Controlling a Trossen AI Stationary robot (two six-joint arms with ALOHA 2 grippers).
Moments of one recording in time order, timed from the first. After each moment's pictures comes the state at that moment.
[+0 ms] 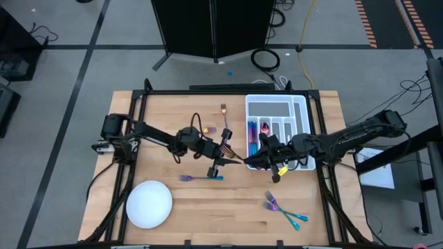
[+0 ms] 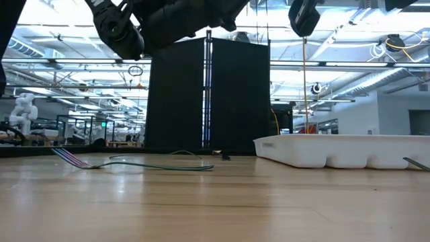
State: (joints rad) left arm -0.01 1.83 0.91 1.22 0.46 0.22; right arm 0.24 1.13 0.65 0.45 0.05 0.46
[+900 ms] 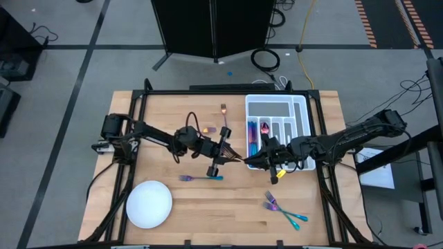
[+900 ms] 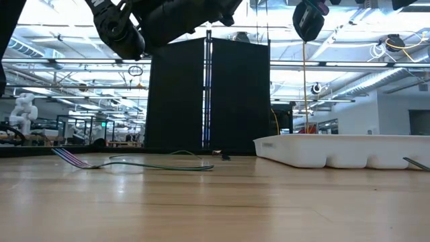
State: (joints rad) left arm -0.01 1.83 0.91 1.28 0.44 0.22; right arm 0.27 1.12 0.65 0.37 0.13 0.42
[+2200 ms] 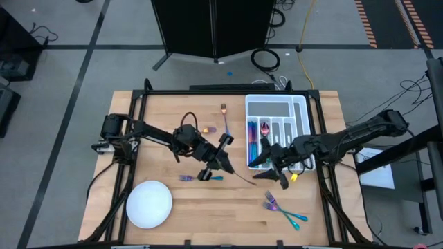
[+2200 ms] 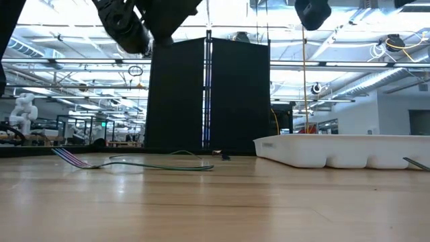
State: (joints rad) left arm -0.02 1.83 0.96 1.33 0.76 0.23; right arm 0.27 1.07 0.66 0.29 -0.09 0.30
